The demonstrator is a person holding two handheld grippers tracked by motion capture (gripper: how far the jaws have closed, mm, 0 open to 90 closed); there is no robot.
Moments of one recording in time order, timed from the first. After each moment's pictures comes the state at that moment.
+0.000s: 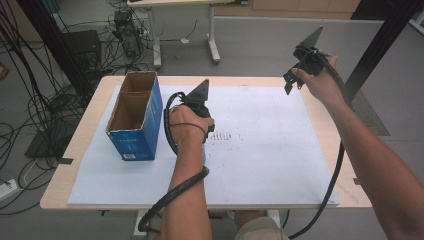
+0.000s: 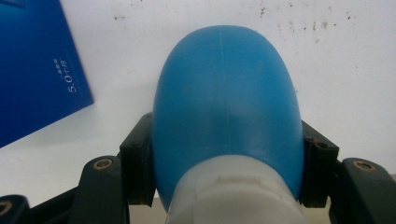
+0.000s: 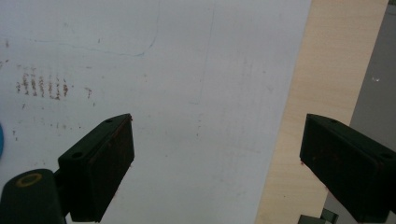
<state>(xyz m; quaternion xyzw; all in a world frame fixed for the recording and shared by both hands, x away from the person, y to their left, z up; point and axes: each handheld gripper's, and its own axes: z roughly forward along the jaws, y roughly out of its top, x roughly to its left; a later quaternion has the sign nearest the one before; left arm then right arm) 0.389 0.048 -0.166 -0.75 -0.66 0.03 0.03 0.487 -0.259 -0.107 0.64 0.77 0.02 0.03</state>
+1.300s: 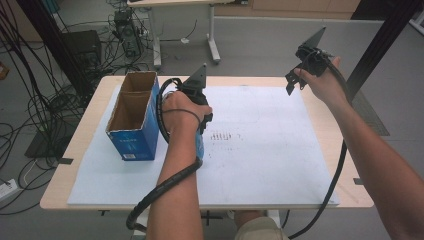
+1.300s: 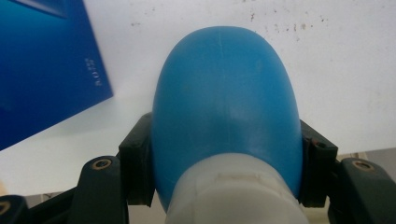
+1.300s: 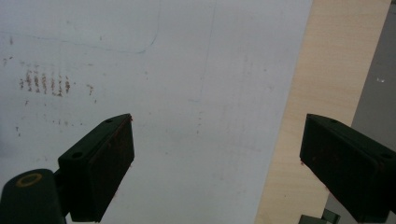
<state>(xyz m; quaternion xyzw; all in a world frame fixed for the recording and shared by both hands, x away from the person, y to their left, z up) 0.386 0.058 -0.114 -0.76 -0.65 0.03 0.02 0.484 -0.267 -0.106 0.63 0.77 0.03 0.02</state>
